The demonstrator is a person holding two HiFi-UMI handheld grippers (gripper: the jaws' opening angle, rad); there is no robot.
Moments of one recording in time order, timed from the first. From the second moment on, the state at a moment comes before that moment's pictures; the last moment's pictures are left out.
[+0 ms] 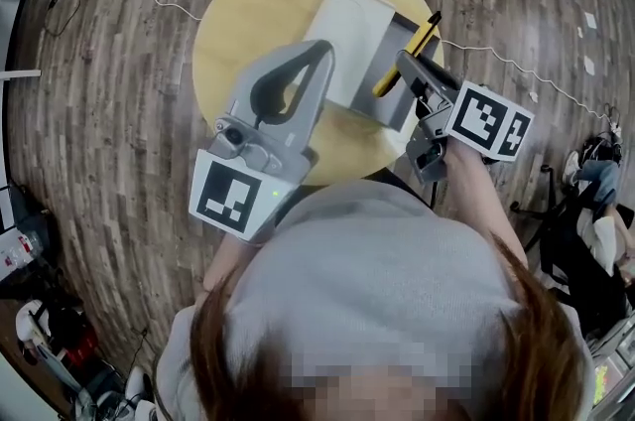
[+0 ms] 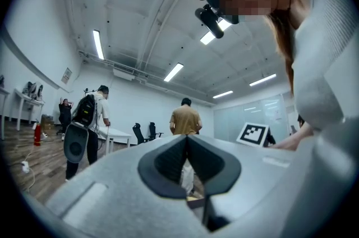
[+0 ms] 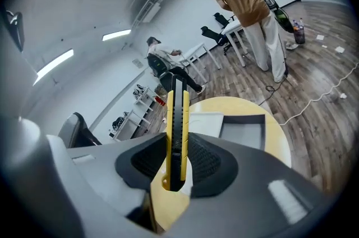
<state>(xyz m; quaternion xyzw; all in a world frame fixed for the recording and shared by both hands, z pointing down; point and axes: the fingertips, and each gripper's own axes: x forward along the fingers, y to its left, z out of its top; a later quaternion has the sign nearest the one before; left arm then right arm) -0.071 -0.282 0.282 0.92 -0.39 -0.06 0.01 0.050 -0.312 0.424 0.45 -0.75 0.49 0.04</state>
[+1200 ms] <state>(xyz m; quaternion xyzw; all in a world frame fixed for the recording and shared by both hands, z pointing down) -0.051 -0.283 0.278 0.92 -0.39 -0.06 0.01 0.068 -0.300 0.576 0.46 -0.61 0.62 0.19</state>
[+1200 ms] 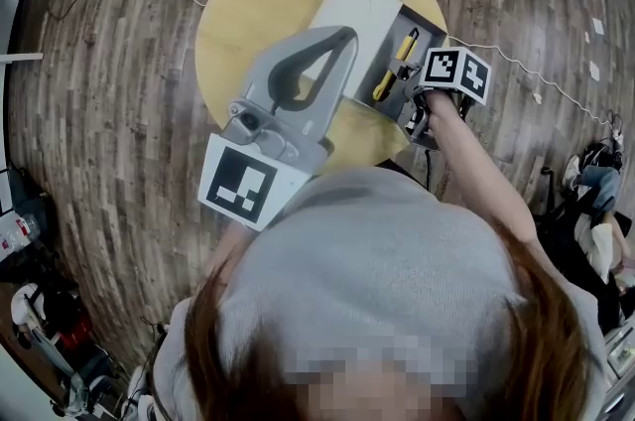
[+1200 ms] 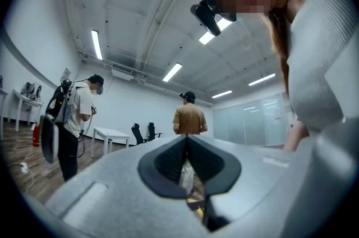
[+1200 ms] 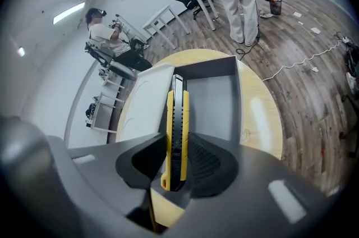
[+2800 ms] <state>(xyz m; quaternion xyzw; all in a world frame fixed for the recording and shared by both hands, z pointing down) -0.052 -0.286 0.276 0.91 -0.40 -0.05 0.00 0.063 -0.323 0.638 0.47 -0.51 0.69 0.23</state>
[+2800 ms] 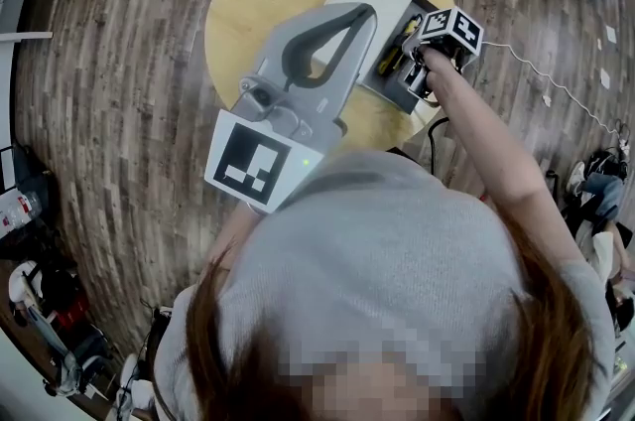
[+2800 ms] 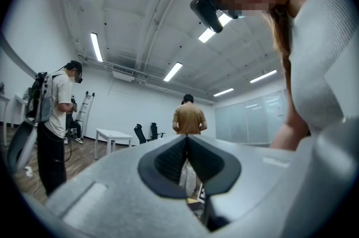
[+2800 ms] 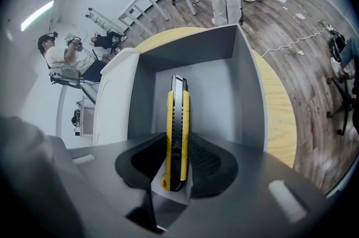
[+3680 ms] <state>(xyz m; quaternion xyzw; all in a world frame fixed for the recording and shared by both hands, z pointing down) -0.056 -0.279 0.272 0.91 -0.41 -0.06 0.00 0.059 -0.324 0.636 0.49 -0.53 0.65 0.22</state>
